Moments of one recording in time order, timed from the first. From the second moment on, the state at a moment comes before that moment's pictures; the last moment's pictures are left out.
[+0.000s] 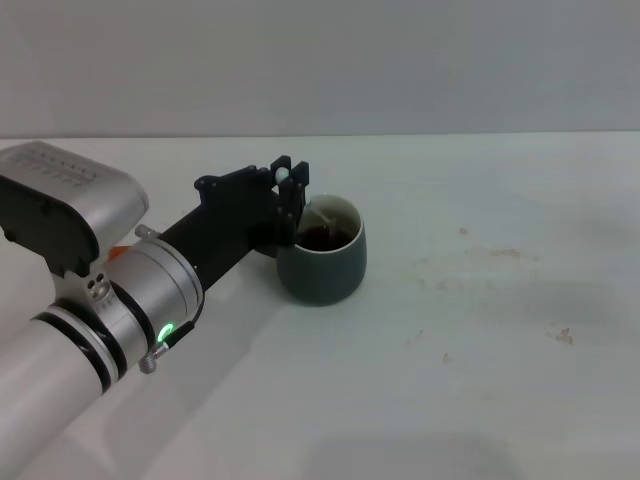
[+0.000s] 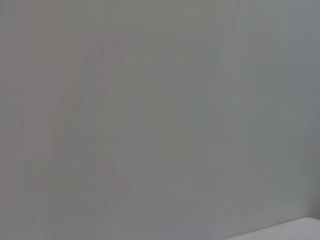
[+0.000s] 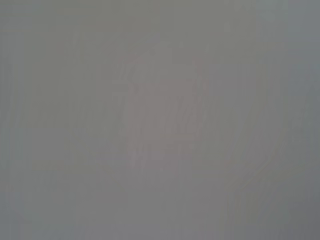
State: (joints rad) left arm -0.05 -1.93 -0.94 -1.43 2.87 0.19 -0.23; right arm 0.20 2.08 1.74 0.87 -2.92 -0.41 -0.29
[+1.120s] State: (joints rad) left arm -0.09 -1.95 -0.92 -1.34 2.87 0.19 -0.23; right arm 0.17 2.08 1.71 0.90 -2.91 -0.41 -0.29
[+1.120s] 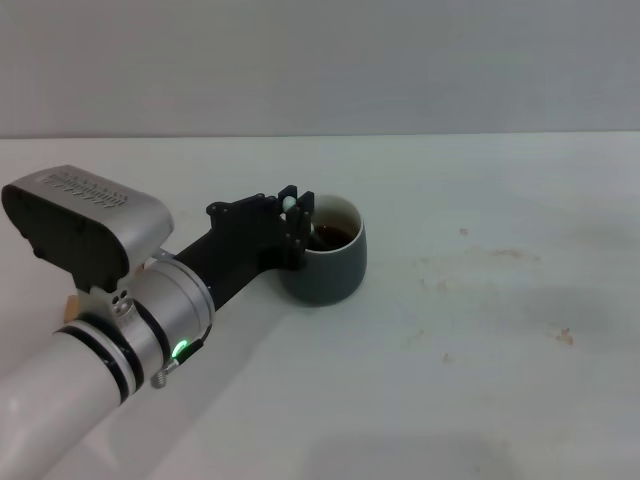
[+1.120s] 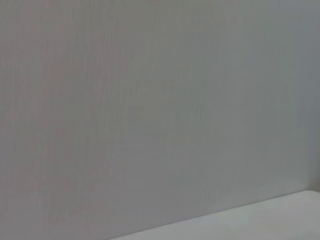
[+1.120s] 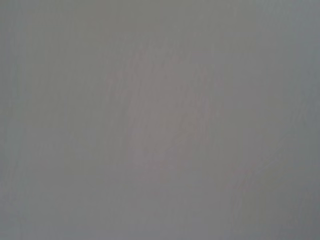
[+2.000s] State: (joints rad) left arm -0.23 -1.99 -1.00 -1.16 2.87 0.20 -0.23; right arm 0.16 2.08 1.71 0.91 -2.91 -0.41 -0.29
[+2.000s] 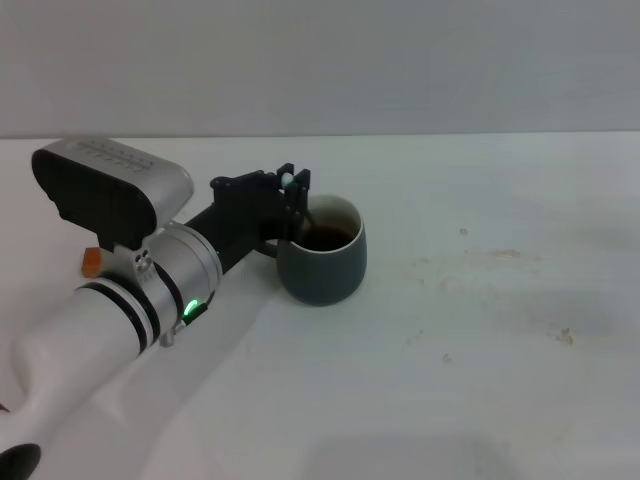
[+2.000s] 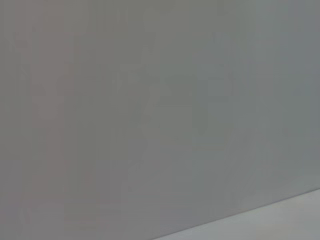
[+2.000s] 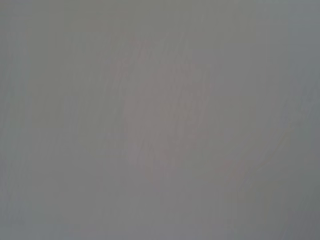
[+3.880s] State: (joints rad) left arm -0.25 -2.01 -0.96 -1.14 2.88 0.25 -0.23; right arm 0.12 2.08 1.68 0.95 -2.91 -0.41 -0.29
